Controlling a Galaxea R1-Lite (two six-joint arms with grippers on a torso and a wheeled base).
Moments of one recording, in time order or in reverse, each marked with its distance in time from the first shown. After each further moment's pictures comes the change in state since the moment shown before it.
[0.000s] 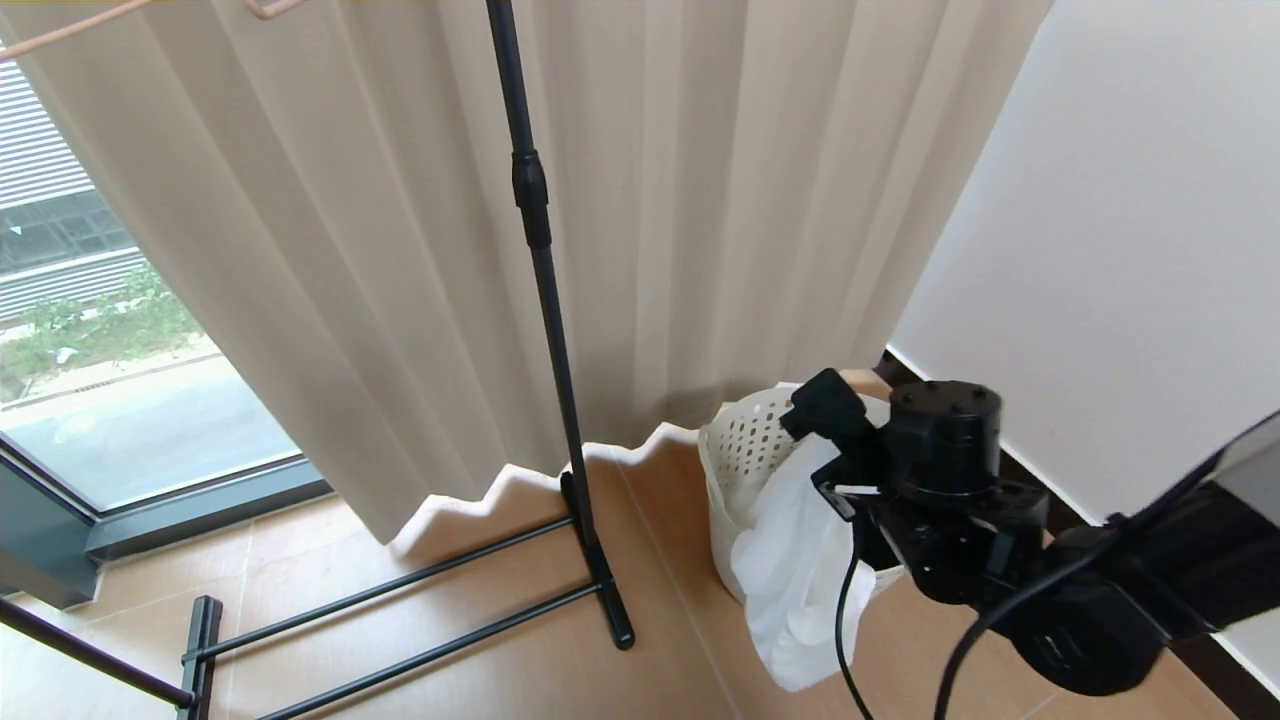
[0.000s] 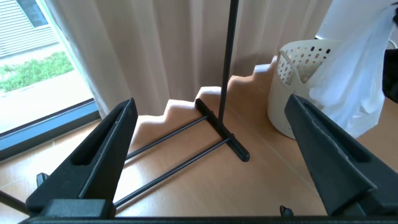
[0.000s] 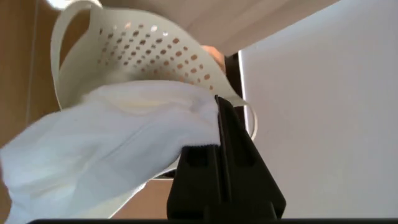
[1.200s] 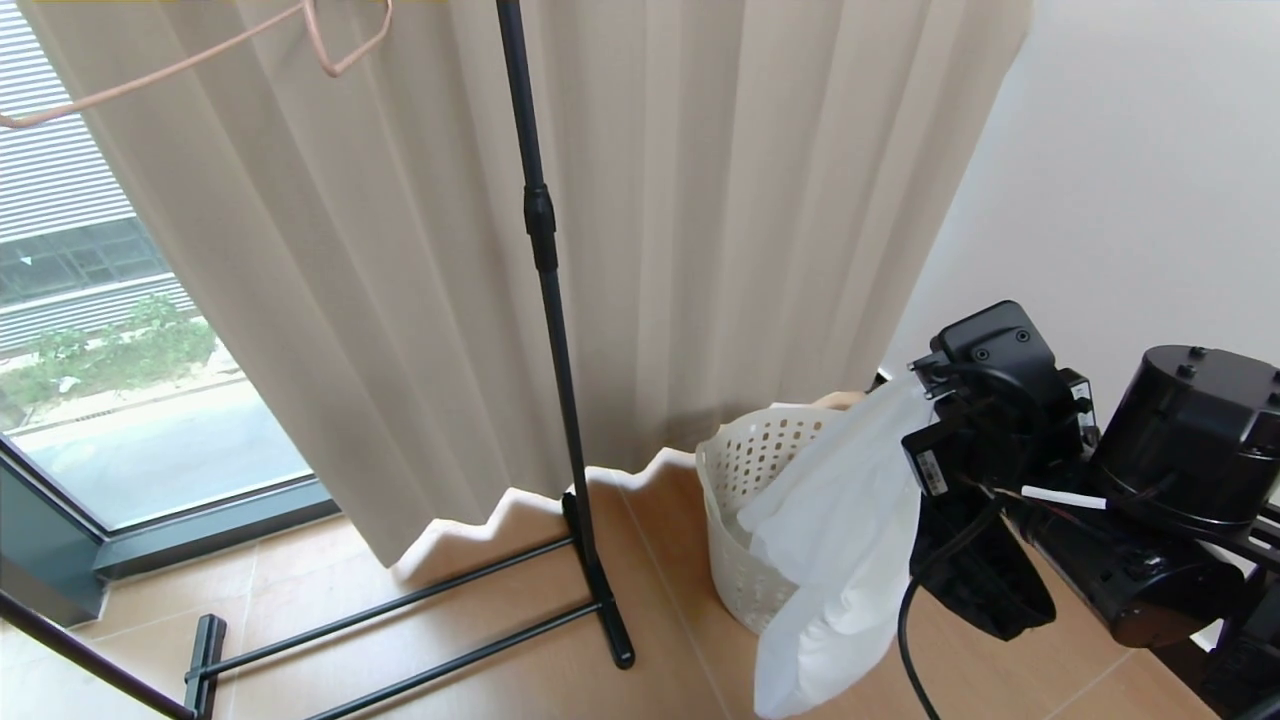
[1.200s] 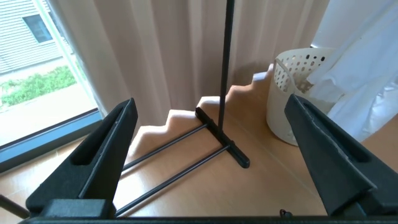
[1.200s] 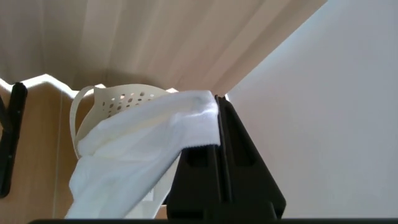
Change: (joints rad) left arm 0.000 0.000 0.000 0.004 -0.008 0.007; right arm 0.018 -0.308 0.169 -0.086 0.055 0.067
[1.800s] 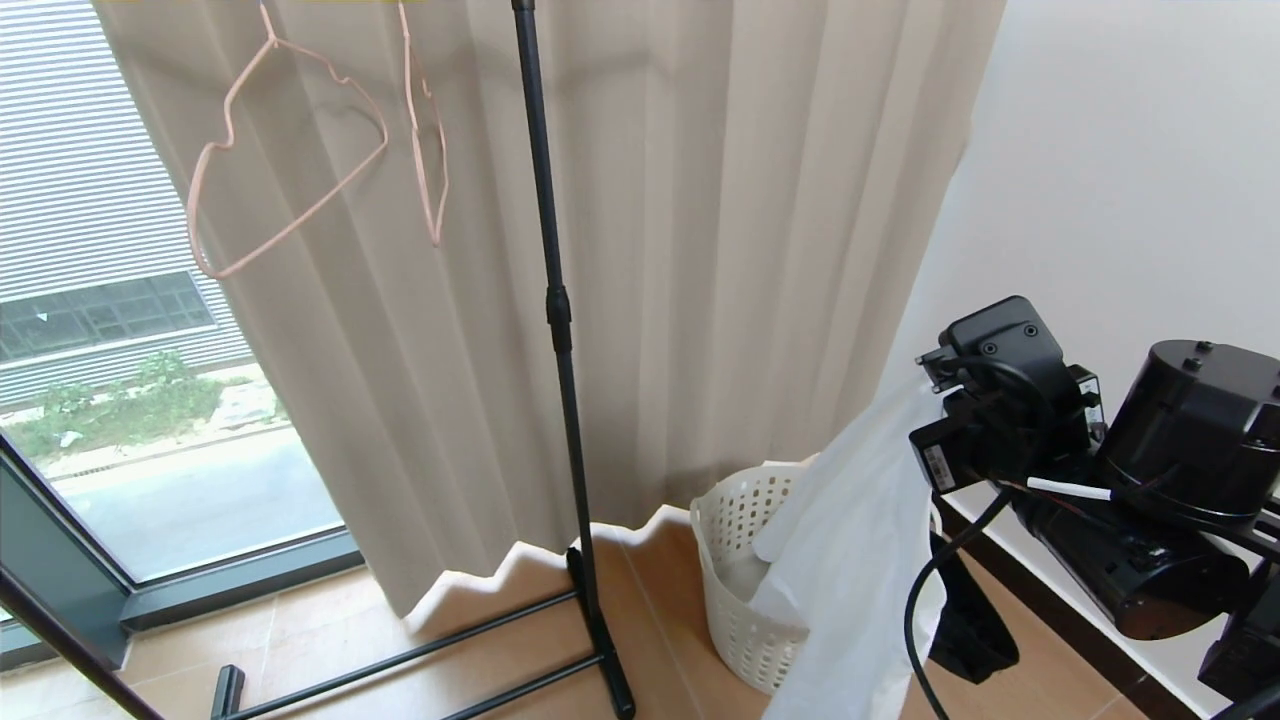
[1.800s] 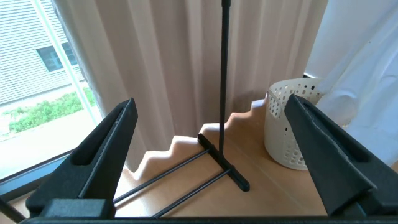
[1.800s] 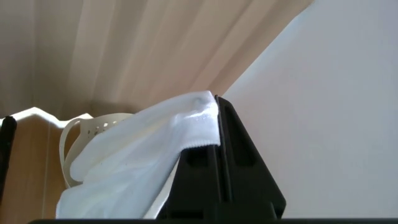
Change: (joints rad) left arm 0.000 0.000 0.000 0.000 0.000 0.000; right arm -0.023 -0.002 -0.004 0.007 0.002 -0.001
